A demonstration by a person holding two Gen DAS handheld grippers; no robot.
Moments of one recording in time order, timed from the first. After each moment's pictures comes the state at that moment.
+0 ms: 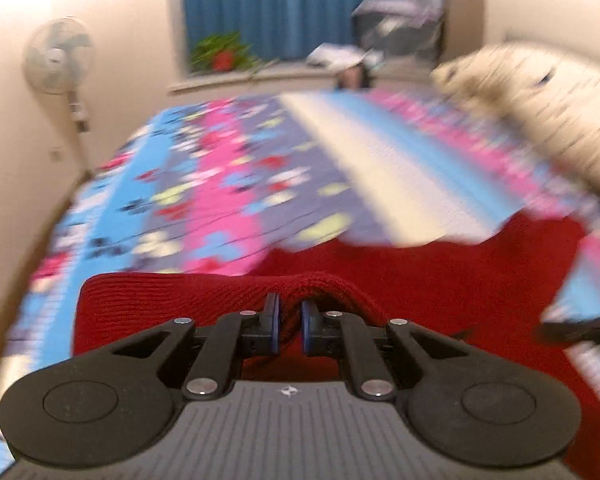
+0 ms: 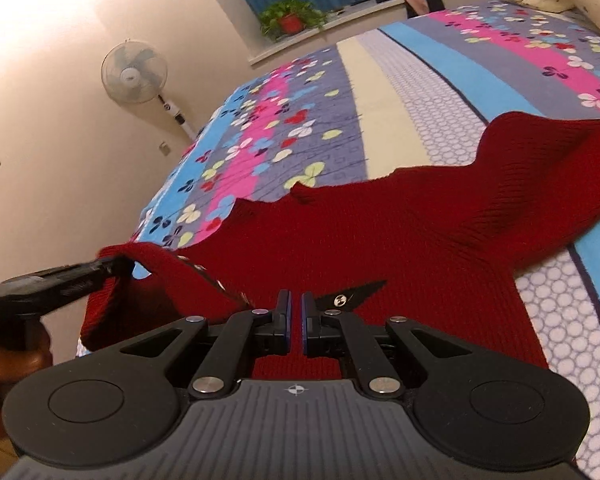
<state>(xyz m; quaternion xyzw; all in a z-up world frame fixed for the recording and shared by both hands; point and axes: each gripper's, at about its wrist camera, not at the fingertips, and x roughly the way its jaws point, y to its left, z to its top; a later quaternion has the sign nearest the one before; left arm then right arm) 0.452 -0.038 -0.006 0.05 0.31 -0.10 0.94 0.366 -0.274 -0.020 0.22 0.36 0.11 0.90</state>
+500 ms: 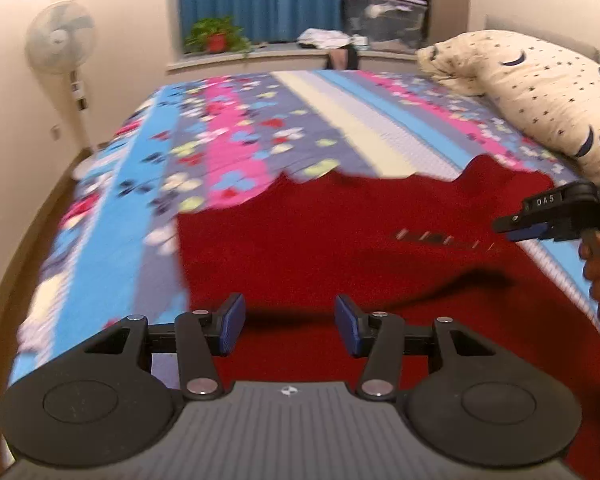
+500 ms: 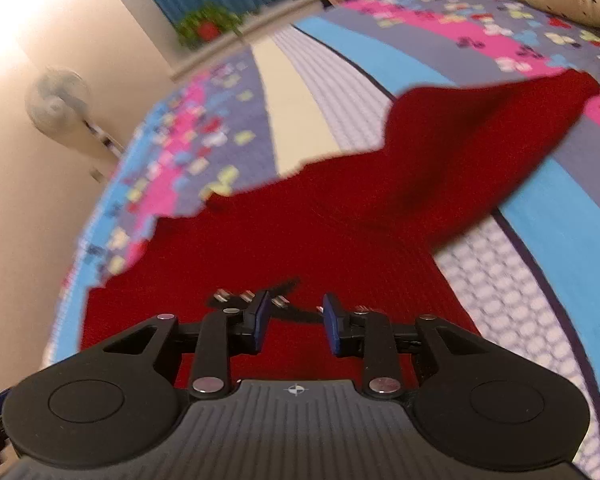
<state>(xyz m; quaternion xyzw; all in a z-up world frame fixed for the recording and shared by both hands) 0.323 0.033 -0.017 0.07 0.35 -0.10 0.93 0.375 -0.298 -0.057 0.24 0.42 -0.01 0.88</state>
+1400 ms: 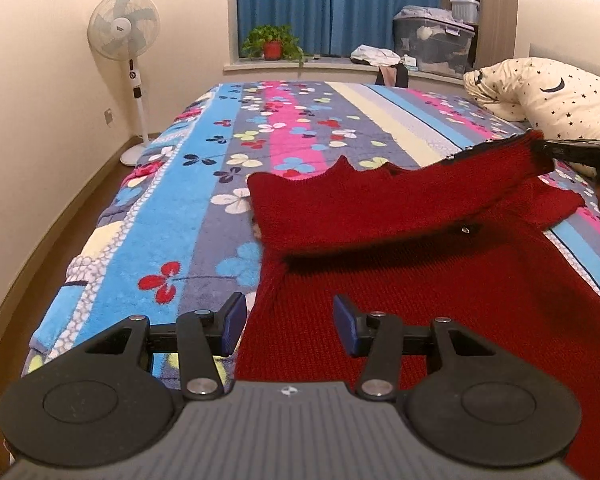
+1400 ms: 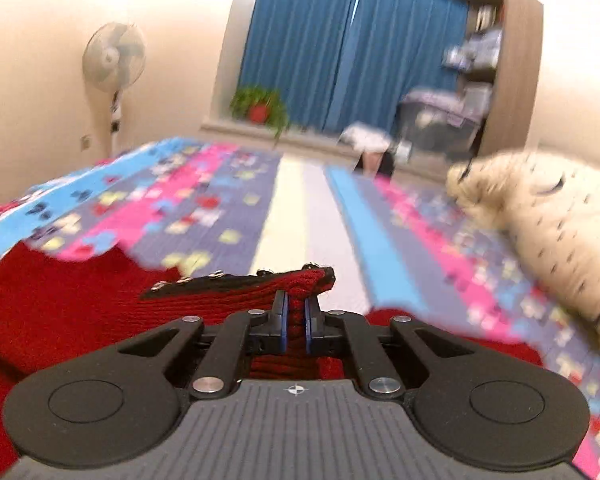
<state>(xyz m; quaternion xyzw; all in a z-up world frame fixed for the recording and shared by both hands) 0.266 0.074 -0.032 0.03 0.33 -0.04 0.94 0.388 -0.268 -0.013 -0.07 0.24 -0.03 0.97</state>
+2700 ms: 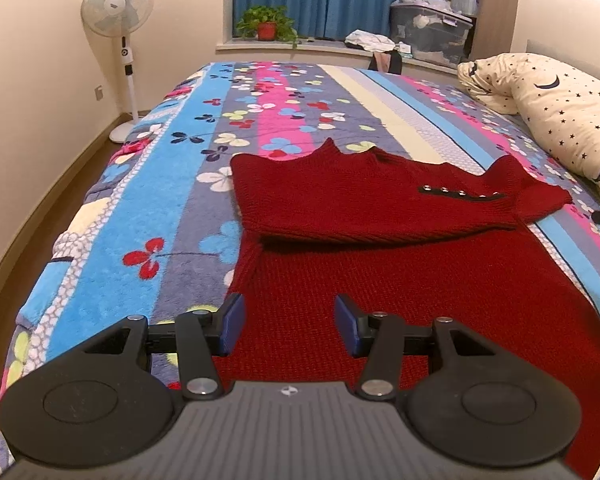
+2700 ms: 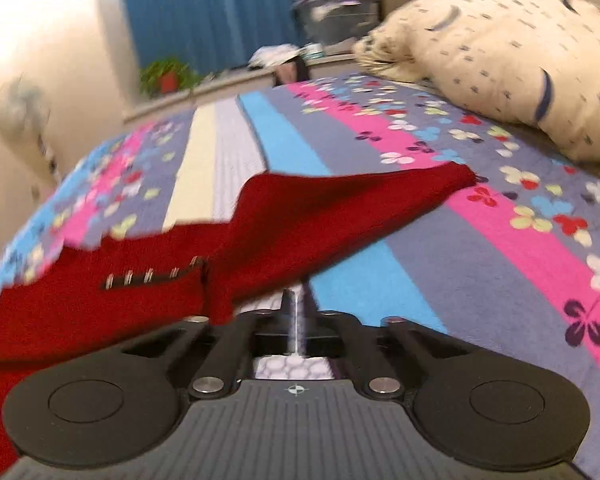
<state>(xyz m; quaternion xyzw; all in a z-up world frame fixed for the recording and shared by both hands) 0.262 0.071 -0.031 0.01 0.35 -0.05 0.93 0.285 -0.423 -0.037 0.18 0.29 -0.11 0.94</state>
